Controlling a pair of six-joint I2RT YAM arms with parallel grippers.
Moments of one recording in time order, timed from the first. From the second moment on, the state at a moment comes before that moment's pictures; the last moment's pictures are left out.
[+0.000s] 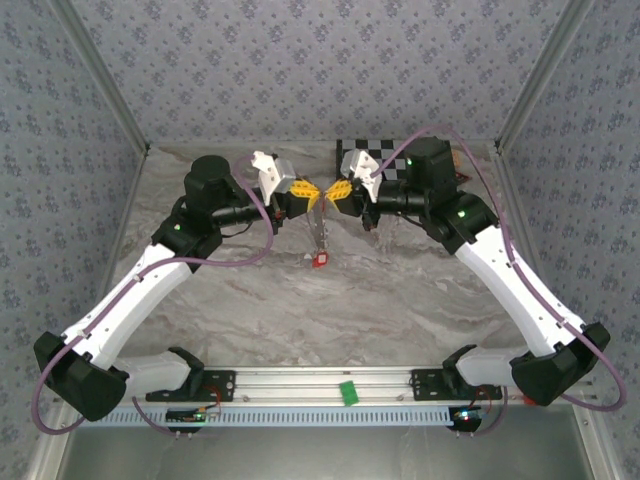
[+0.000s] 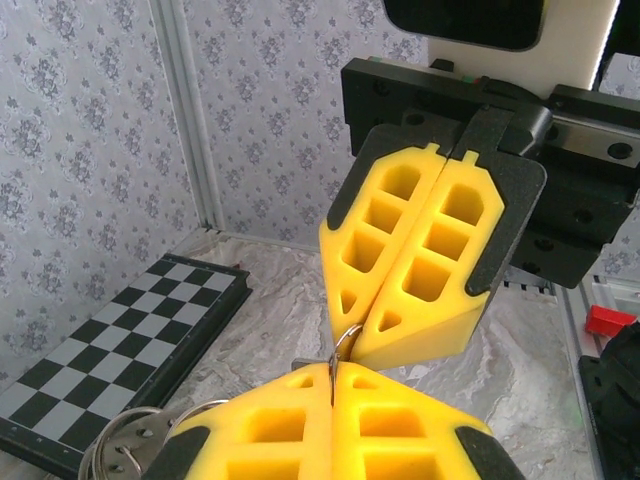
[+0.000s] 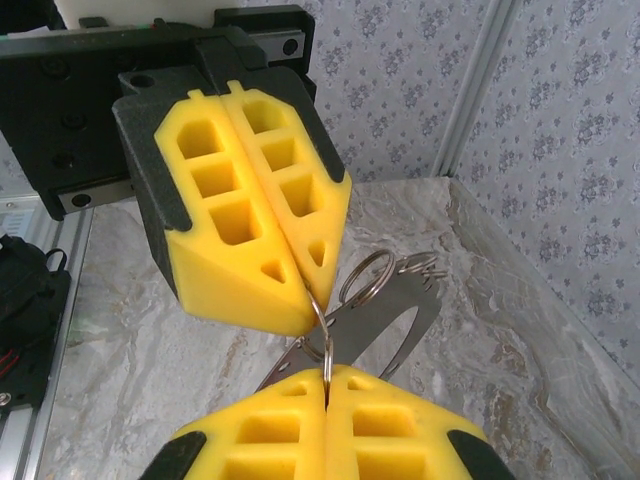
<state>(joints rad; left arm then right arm) -0.58 1.19 1.21 -0.13 0.67 0.09 0.56 1.27 1.42 -0.50 -0.66 -0.38</state>
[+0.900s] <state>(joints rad) -0.52 1.22 1.21 -0.06 0.83 -0.03 0.55 1.25 1.42 -0.48 -0.70 -0.32</state>
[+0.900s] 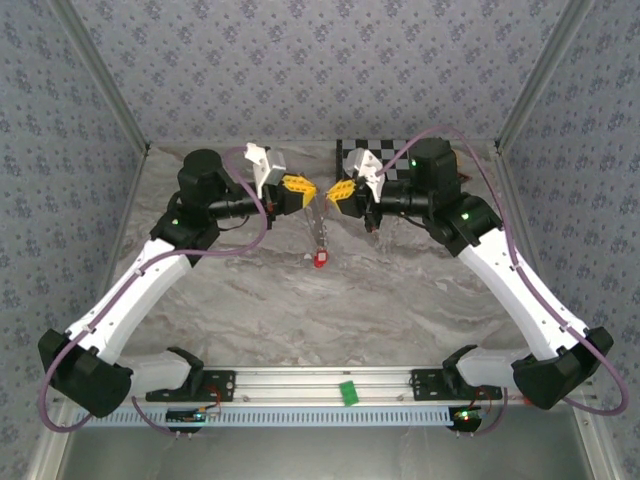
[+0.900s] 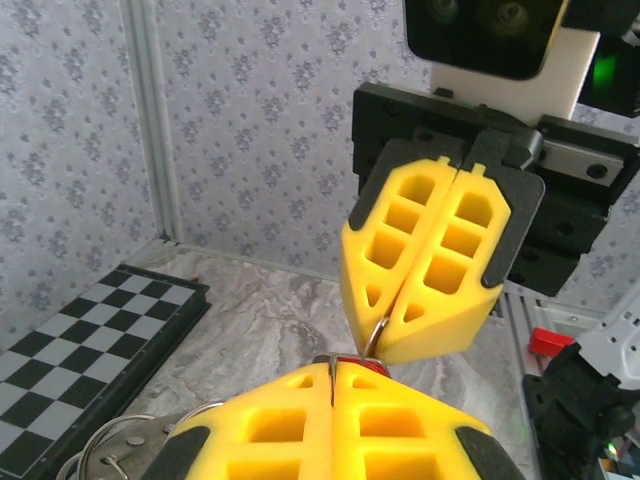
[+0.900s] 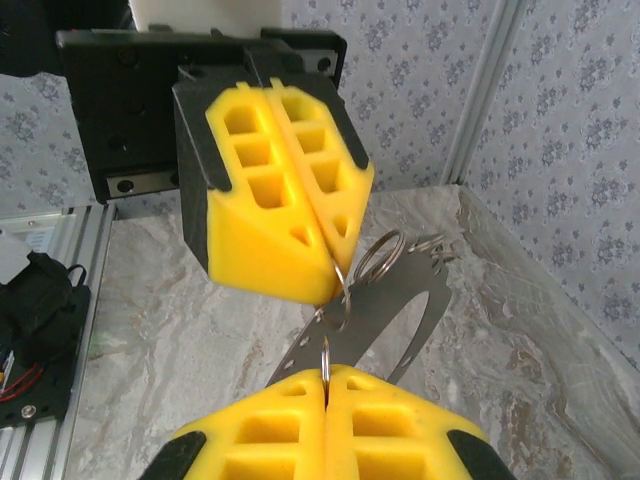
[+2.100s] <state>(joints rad) -0.52 1.23 1.21 -0.06 0.87 -0.05 0.54 1.25 1.39 -0.43 -0.72 -0.27</state>
